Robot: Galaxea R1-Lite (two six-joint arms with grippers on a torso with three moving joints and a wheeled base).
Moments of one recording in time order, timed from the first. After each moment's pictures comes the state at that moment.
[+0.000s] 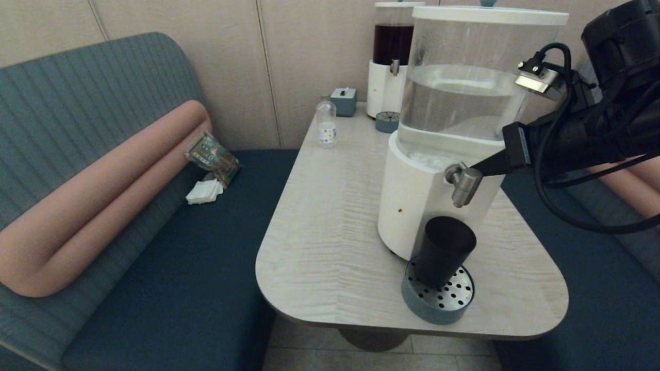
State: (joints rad) left arm 0.02 0.00 0.00 0.04 -0.01 0.04; right arm 0.31 1.70 -1.70 0.65 0.28 0.24
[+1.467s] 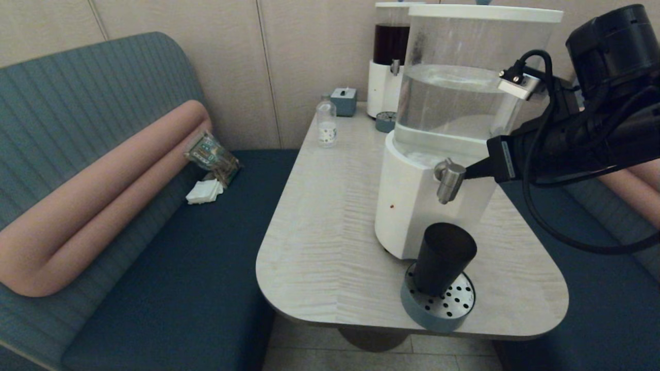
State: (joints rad) left arm 0.02 0.00 0.00 0.04 -0.01 0.04; right arm 0.35 1.69 -1.63 0.54 0.18 0.12
